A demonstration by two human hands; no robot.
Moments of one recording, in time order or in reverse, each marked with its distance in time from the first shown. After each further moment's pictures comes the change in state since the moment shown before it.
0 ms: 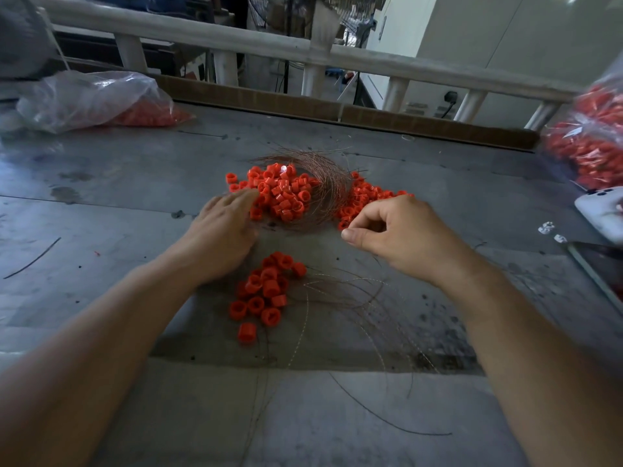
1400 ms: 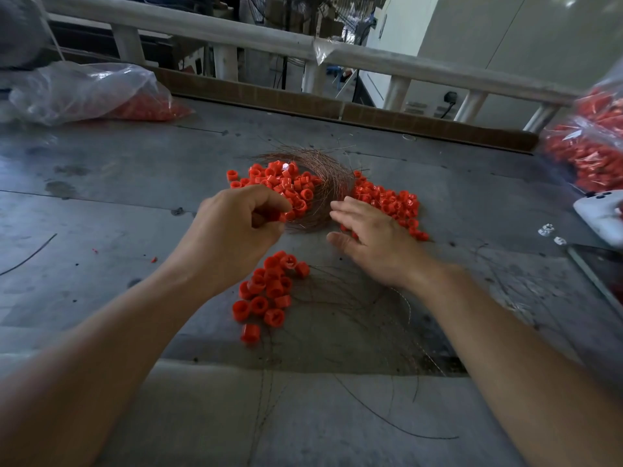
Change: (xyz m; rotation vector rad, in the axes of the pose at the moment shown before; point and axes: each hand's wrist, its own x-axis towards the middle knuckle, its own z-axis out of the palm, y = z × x) left_hand -0.027 0.030 -0.017 -0.450 0.169 0.097; right_hand 0.028 0.024 0.034 -0.300 -0.085 -0.181
